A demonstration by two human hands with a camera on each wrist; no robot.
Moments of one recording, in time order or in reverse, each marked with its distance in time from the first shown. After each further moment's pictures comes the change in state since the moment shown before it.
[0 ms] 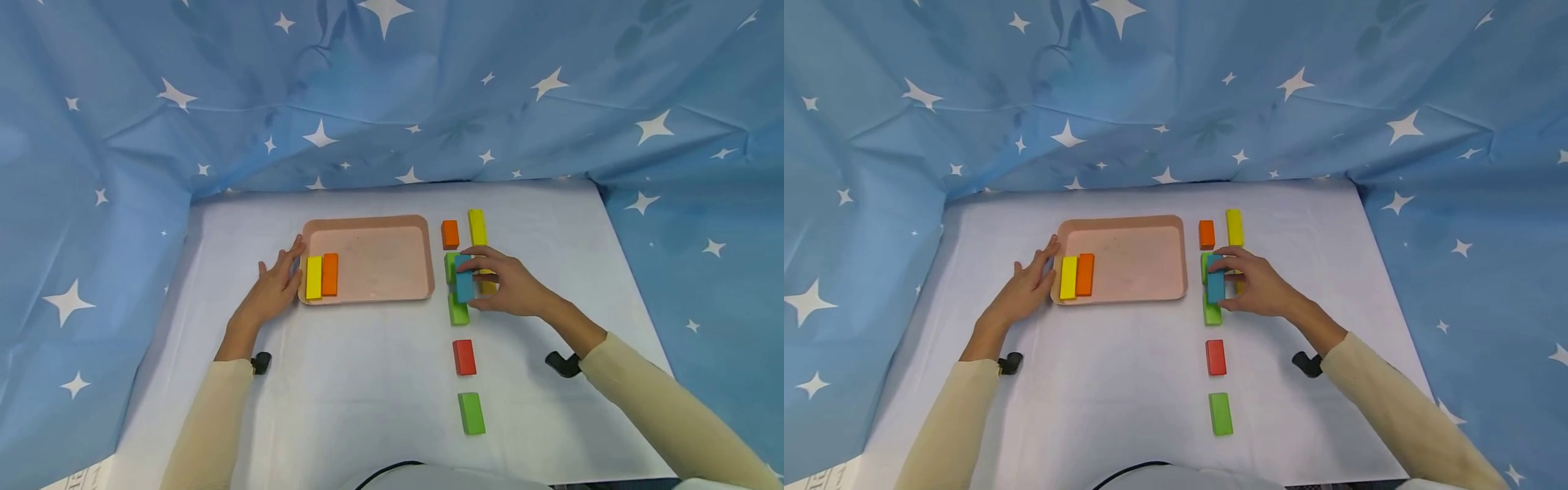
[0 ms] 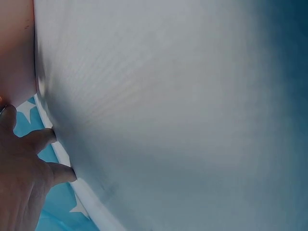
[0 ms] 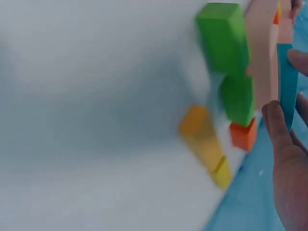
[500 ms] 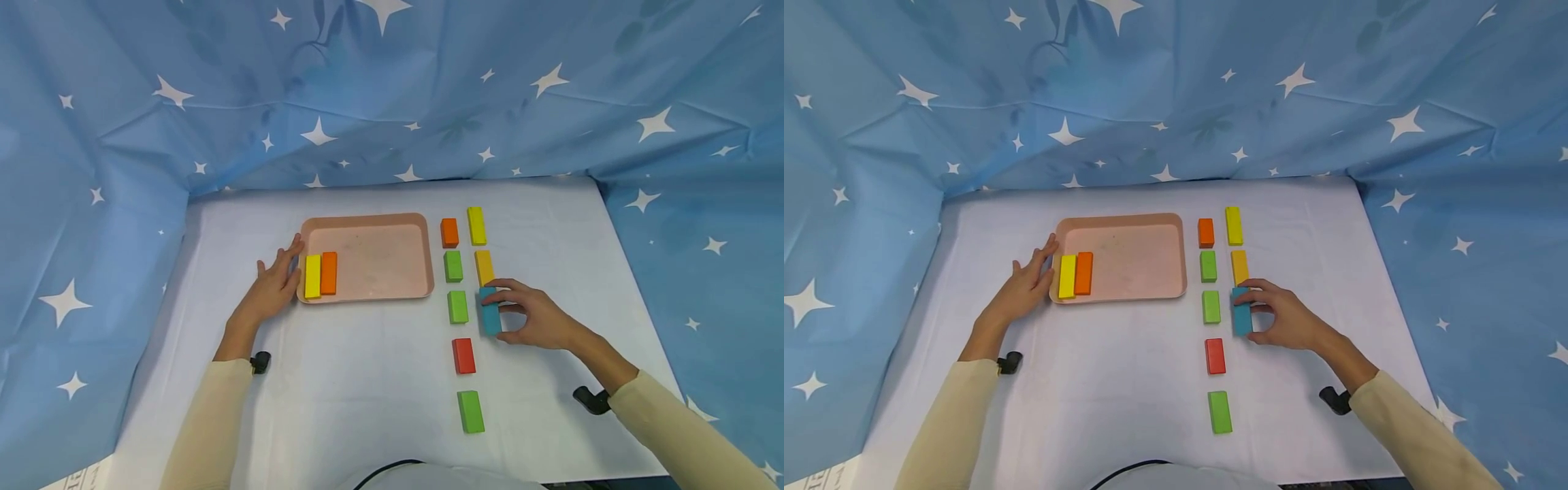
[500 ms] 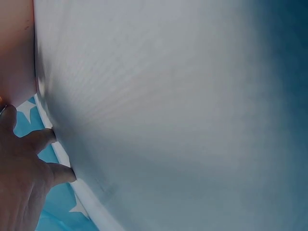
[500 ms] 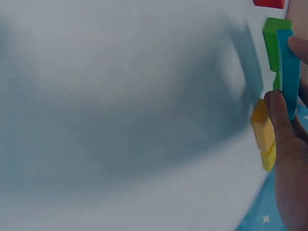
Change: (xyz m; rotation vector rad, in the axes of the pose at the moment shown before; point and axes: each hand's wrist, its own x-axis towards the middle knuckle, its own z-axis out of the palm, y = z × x) left_hand 0.002 0.000 0.001 -0.001 -0.008 -0.023; right_hand -0.064 0.036 0.011 -0.044 -0.013 0.034
